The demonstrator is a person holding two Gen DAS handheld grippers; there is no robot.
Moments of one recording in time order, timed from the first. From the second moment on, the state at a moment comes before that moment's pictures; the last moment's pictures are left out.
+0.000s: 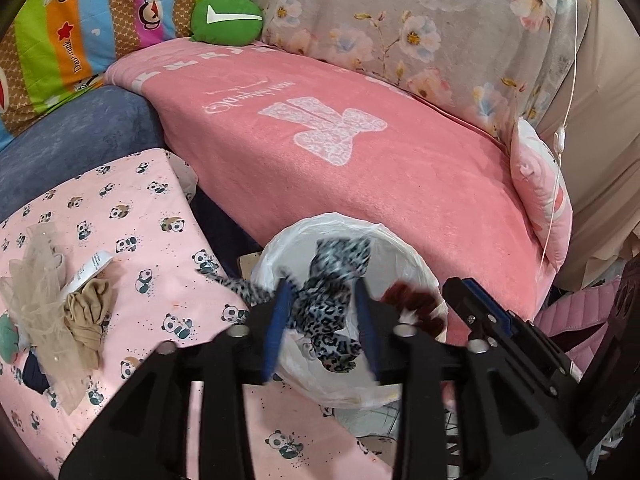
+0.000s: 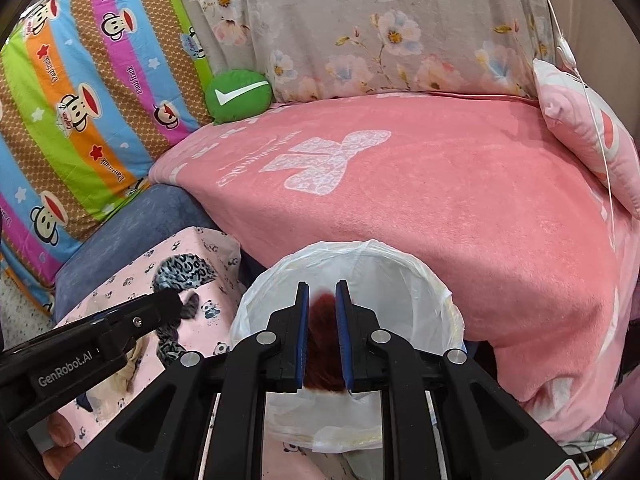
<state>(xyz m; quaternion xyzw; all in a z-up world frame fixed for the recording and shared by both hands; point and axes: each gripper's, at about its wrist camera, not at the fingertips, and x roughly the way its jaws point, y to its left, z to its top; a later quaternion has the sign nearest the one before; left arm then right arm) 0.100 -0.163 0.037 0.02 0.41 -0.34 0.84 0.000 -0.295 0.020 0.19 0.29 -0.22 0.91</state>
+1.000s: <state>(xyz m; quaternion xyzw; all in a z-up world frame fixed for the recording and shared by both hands) 0.119 -0.073 0.020 -0.01 0.42 -0.24 0.87 0.021 -0.227 0.023 0.15 0.31 -0.17 0.92</state>
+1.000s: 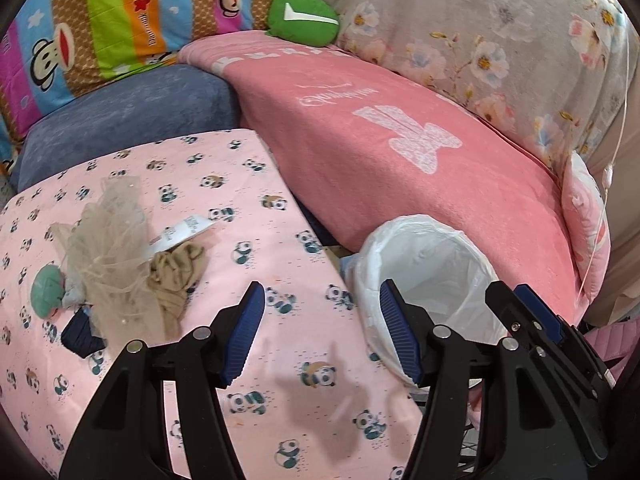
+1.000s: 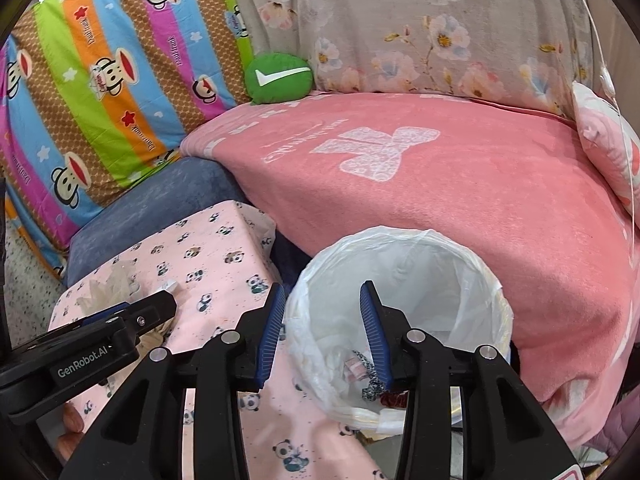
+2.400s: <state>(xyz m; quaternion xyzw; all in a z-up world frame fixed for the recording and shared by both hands) 0.199 0.219 -0.053 -0.15 0.47 0.02 0.87 0.144 -0.027 -0.006 0.06 0.38 0.00 0.92</state>
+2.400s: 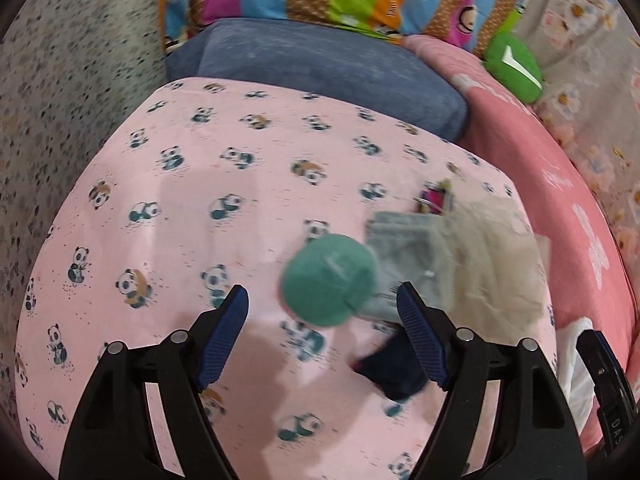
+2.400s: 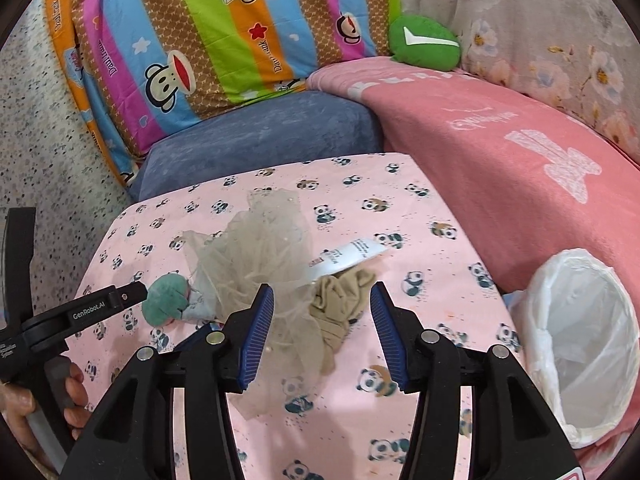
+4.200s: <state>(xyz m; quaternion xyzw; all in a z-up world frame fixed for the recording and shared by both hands) 0.172 0.138 0.027 -0.11 0.42 -0.09 0.90 0.126 -0.049 0.049 0.10 0.33 0.04 0.94</state>
